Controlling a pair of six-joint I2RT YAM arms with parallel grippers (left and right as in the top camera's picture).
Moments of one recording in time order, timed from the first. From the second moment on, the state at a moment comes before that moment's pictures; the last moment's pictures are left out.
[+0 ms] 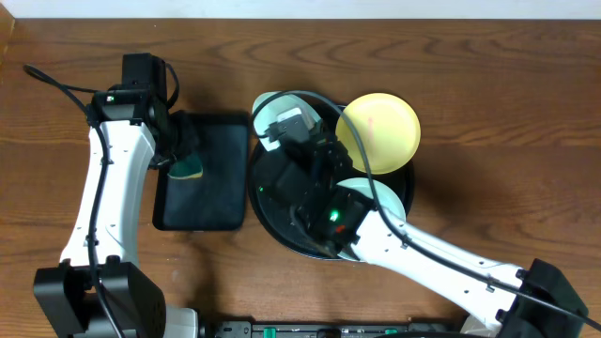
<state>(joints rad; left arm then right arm) 0.06 1.61 1.41 -1.14 -0.03 -0.42 1.02 1.63 1.24 -0.29 1.02 0.01</state>
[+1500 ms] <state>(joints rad) 0.06 1.61 1.41 -1.14 -0.03 -0.41 0.63 1.58 1.25 -0.55 0.16 0.33</state>
